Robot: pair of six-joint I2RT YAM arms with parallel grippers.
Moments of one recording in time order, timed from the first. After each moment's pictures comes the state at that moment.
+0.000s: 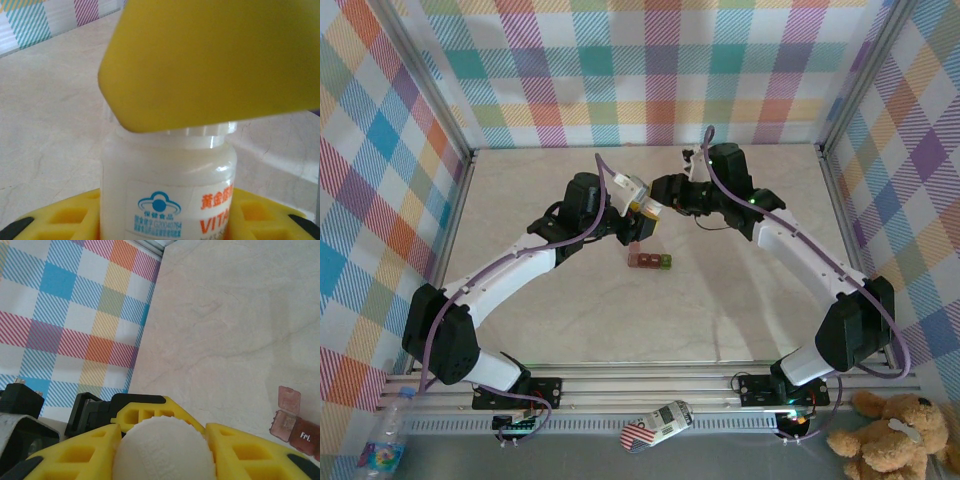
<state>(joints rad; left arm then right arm) -0.59 1.45 1.14 -0.16 0.43 0.00 0.51 1.50 1.34 -0.34 -0.55 0.75</state>
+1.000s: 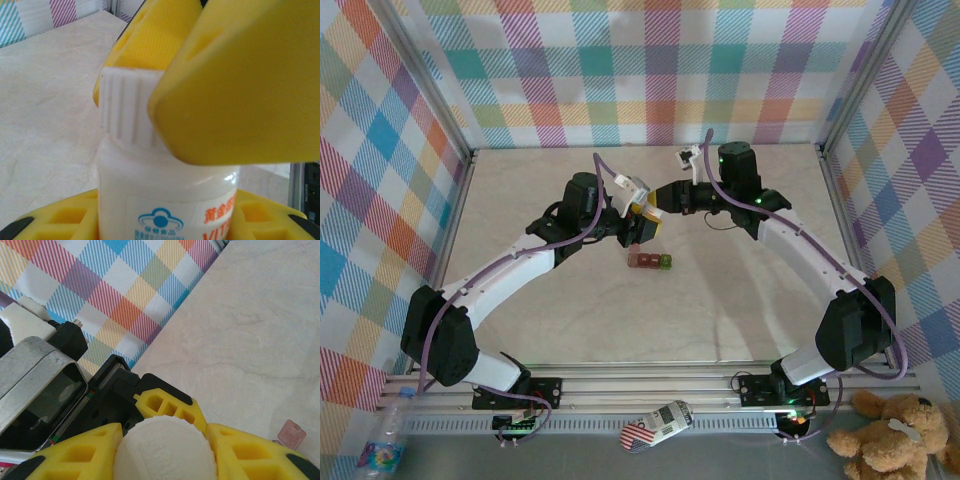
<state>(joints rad) -0.59 1.44 1.14 -0.16 0.50 -0.02 0.45 1.50 1.30 -0.26 -0.82 0.41</state>
